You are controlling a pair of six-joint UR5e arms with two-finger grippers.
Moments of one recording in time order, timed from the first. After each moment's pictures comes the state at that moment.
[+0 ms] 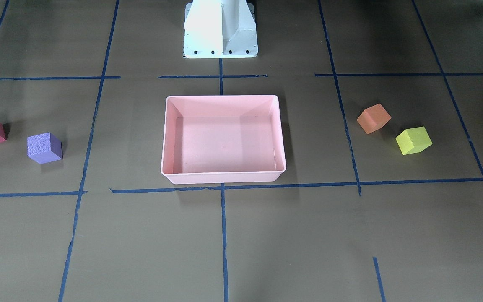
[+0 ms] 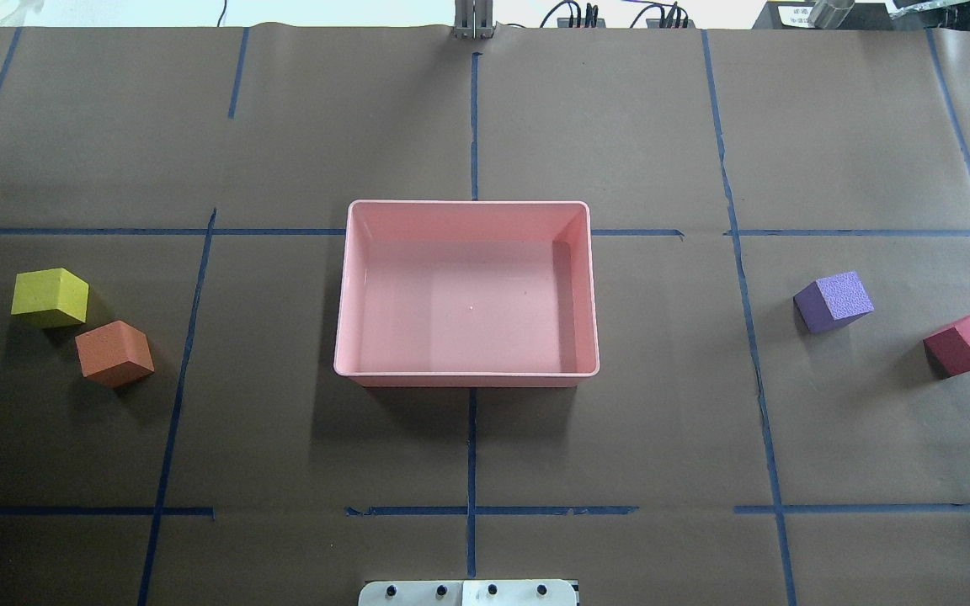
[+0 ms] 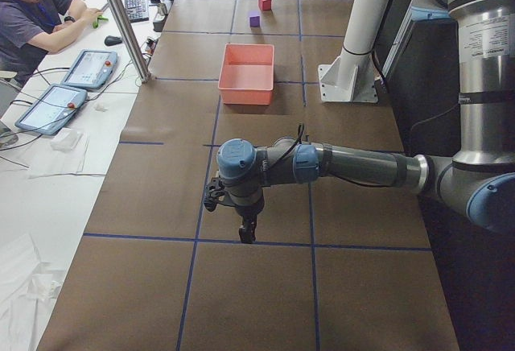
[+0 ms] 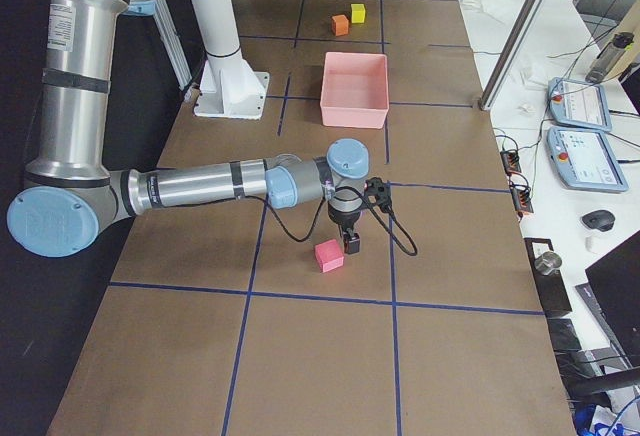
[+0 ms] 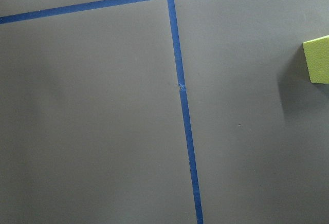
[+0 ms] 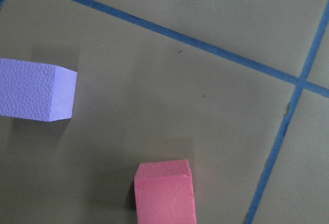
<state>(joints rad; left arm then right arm) -1.55 -1.42 -1.84 -1.34 -2.33 0.21 1.28 -1.73 1.83 -1.36 2.30 0.06</state>
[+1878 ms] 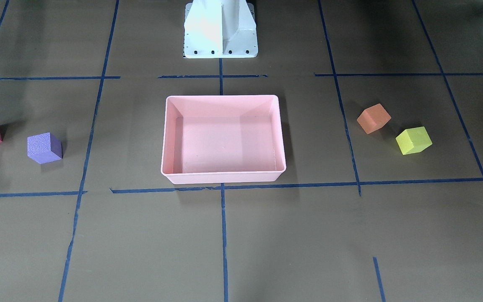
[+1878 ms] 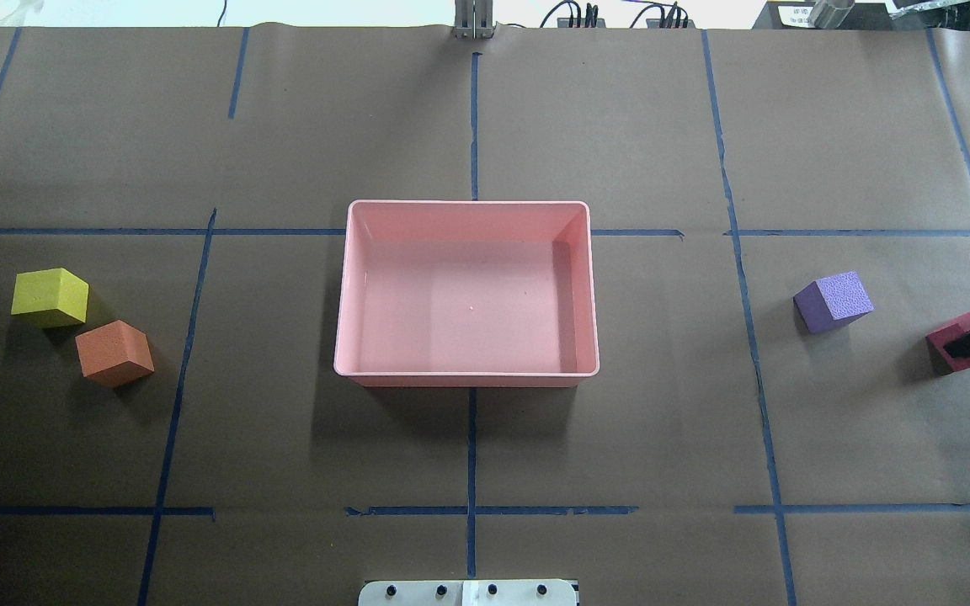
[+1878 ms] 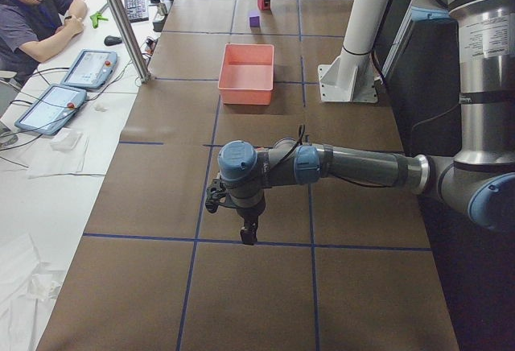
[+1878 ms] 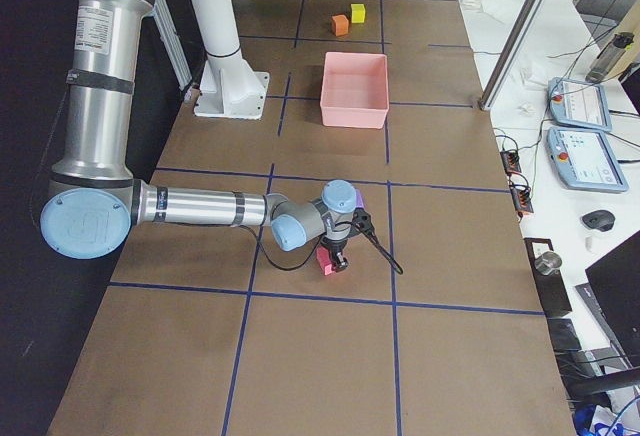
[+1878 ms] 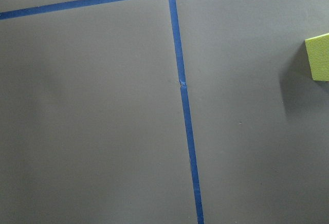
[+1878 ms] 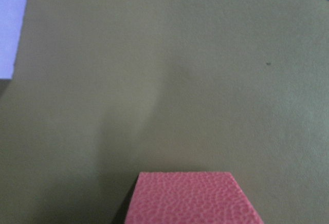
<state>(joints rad) -1.55 -1.41 -1.84 -1.34 -2.33 0.21 1.06 -1.72 1.60 -1.05 2.22 0.18</state>
